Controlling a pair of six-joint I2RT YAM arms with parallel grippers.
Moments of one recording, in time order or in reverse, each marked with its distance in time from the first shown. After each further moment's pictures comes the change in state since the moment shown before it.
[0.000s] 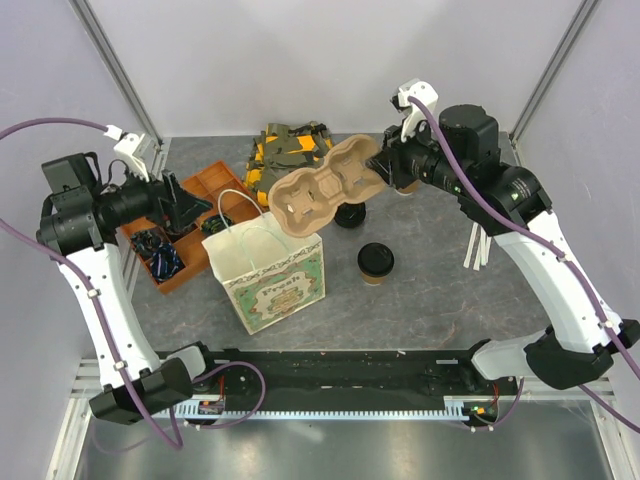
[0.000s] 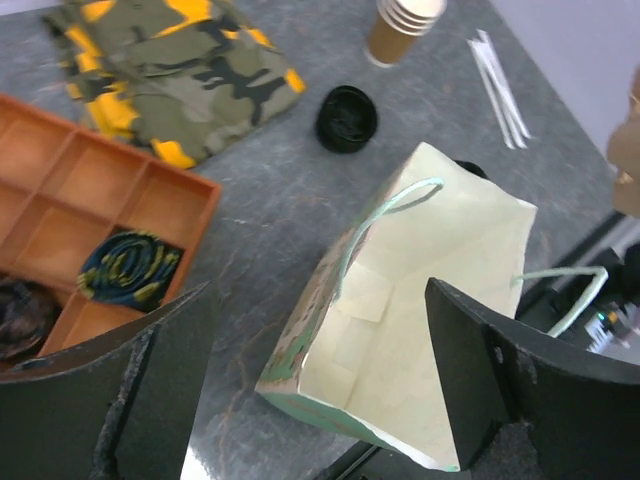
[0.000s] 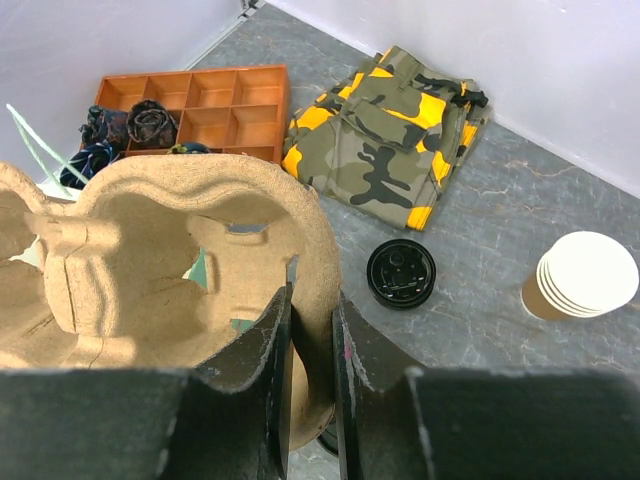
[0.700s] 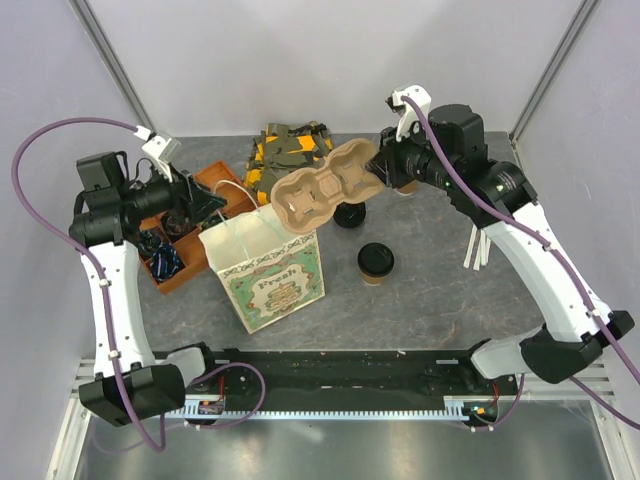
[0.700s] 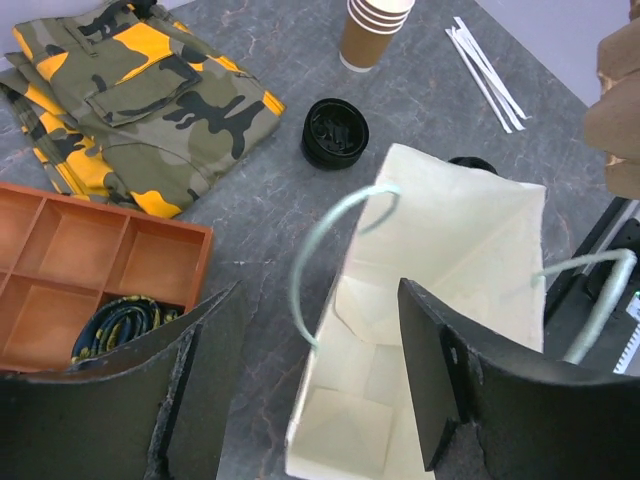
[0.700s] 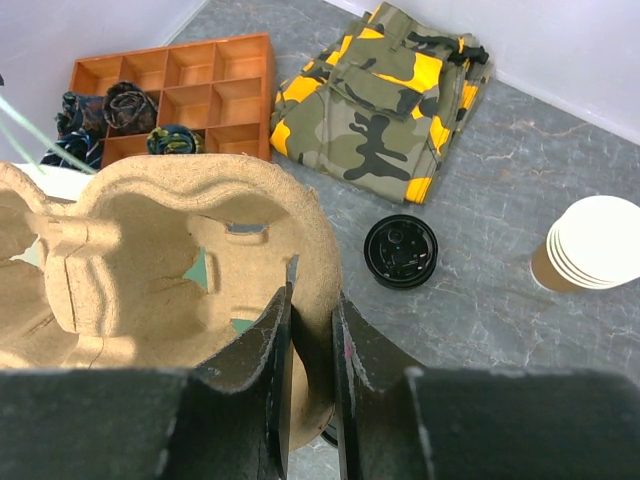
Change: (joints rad) left arm -0.126 -0.001 -0.226 0.305 0.046 -0.003; right arm -0.039 0.029 -0.043 0.006 -0.009 0.035
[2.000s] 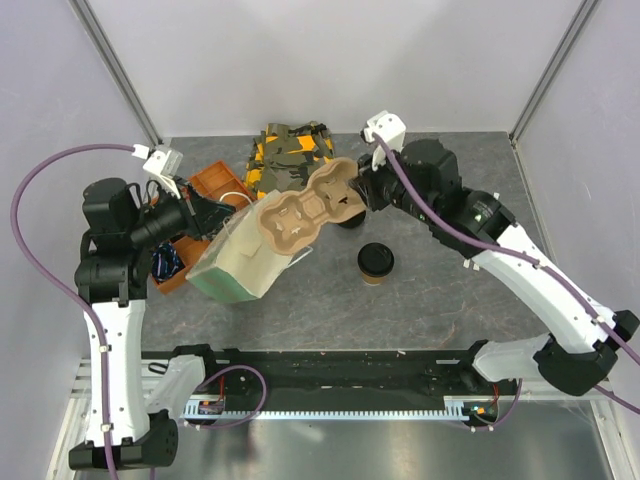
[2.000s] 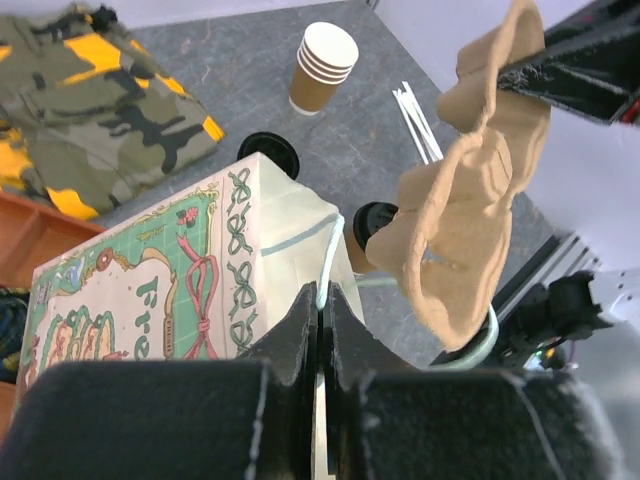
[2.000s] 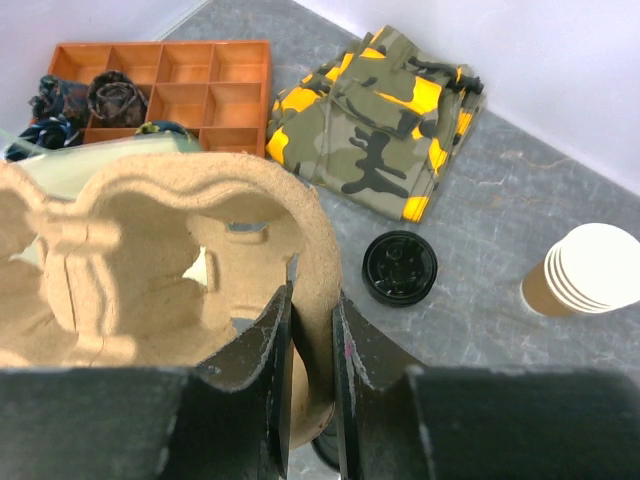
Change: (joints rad) left arm -0.209 -0.250 -0.075 0.132 -0.210 -0.444; right arm 0.182 -0.060 -0.159 0.137 0.198 -0.050
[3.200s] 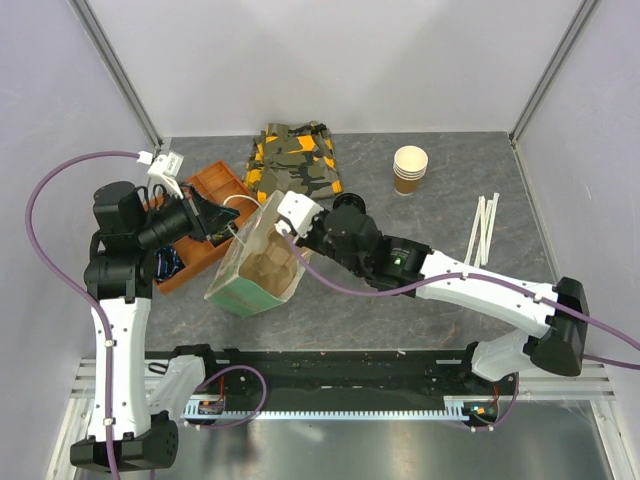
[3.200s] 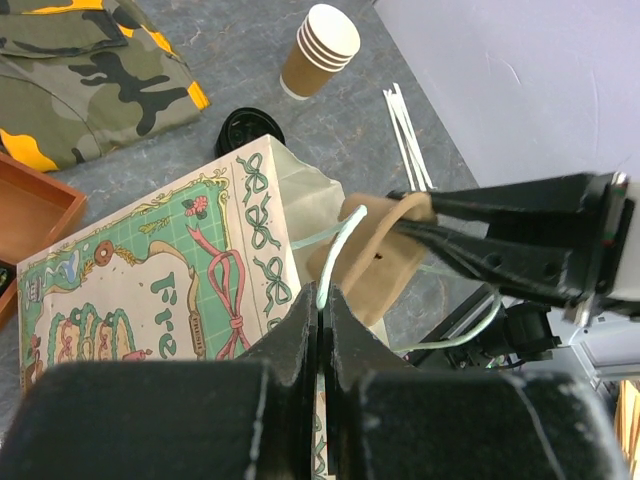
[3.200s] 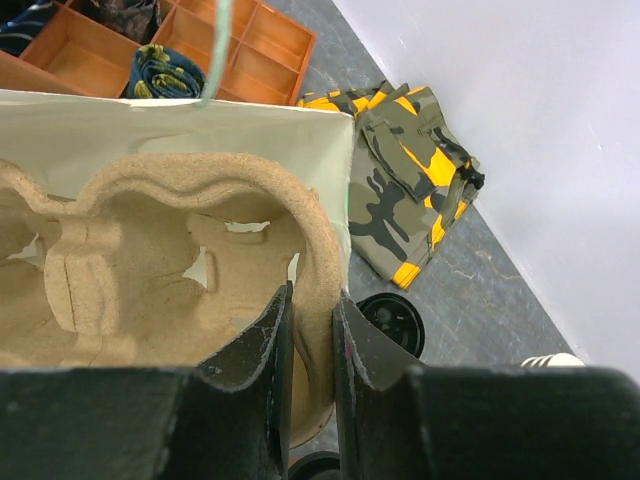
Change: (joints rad) left arm 0.000 -0.025 -0.111 0.057 -0.030 -0.166; right arm 0.346 0.081 -0.338 0.468 0.265 -0.426
